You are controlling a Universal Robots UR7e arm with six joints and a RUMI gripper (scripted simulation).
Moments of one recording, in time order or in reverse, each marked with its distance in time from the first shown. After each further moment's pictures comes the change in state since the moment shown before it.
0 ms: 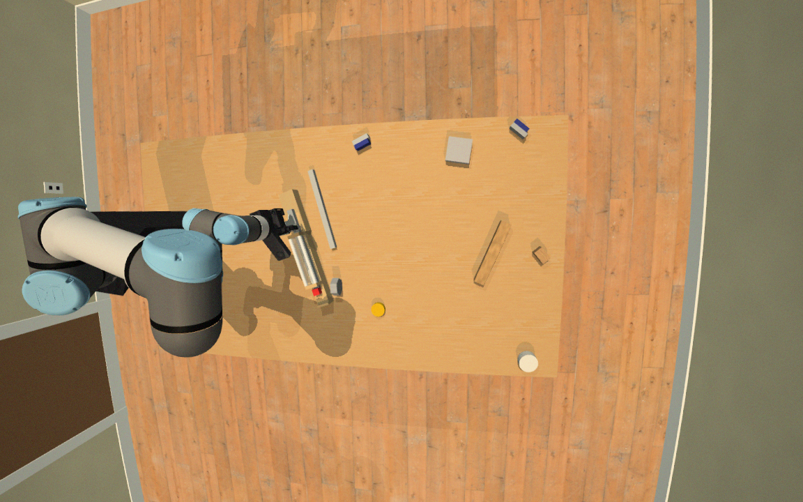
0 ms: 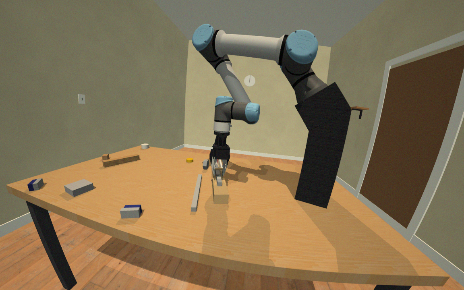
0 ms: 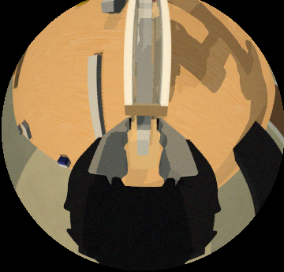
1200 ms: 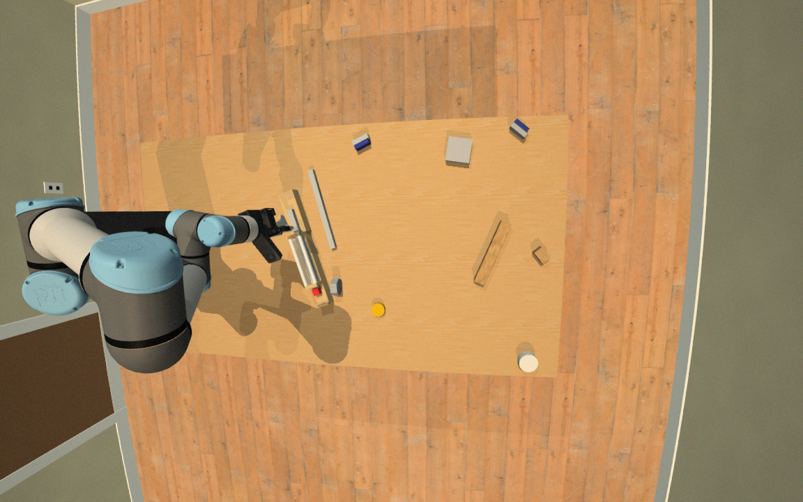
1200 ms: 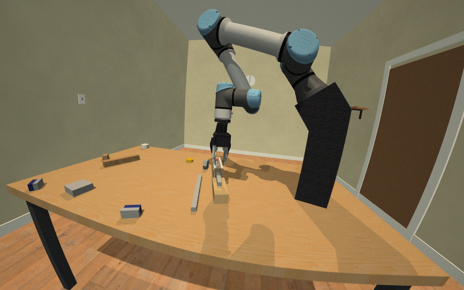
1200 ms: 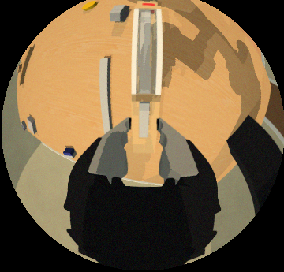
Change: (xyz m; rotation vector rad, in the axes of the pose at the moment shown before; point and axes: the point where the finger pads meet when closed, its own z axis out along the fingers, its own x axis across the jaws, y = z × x) arm -0.001 0.000 -0.056 0.000 -0.001 0.000
